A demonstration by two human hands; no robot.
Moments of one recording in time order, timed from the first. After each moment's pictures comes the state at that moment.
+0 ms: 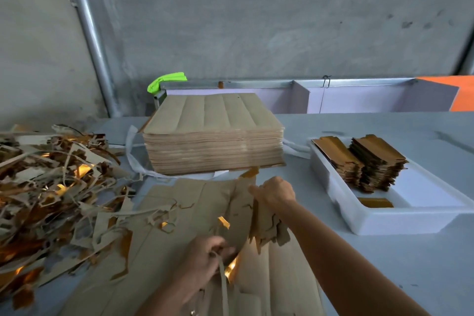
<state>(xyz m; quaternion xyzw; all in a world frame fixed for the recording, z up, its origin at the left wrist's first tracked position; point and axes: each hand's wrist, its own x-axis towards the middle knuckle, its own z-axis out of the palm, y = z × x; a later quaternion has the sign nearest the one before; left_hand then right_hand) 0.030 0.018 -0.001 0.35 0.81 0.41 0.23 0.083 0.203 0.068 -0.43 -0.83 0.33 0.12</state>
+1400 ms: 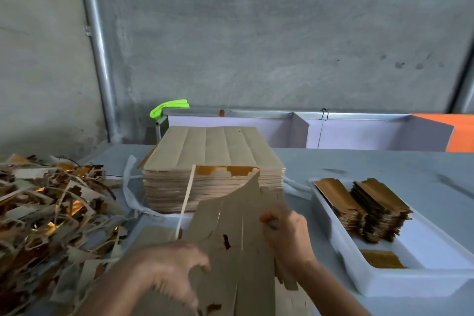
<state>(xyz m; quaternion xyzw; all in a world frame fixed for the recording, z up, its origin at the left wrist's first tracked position) -0.007 0.010 0.150 0.52 0.82 -0.04 0.25 0.110 0.197 0.102 -0.29 -0.85 0.29 0.33</state>
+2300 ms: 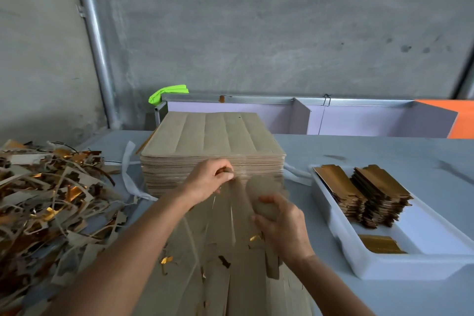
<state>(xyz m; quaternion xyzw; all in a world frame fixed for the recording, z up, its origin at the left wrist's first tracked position) -0.068 0.114 0.140 0.49 0.77 0.40 0.07 0.114 0.189 0.096 -0.28 -0.82 0.38 0.32</state>
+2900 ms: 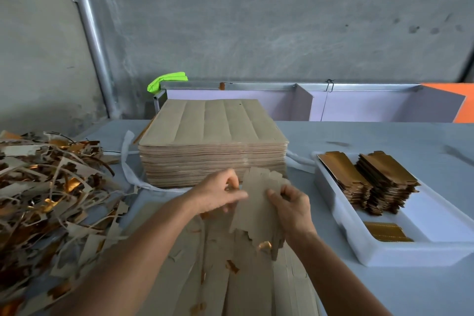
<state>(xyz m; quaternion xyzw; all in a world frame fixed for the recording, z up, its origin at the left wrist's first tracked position) -0.060 0.115 0.102 0.46 0.78 0.35 0.23 0.093 0.216 0.075 -0.37 -0.64 0.58 0.34</state>
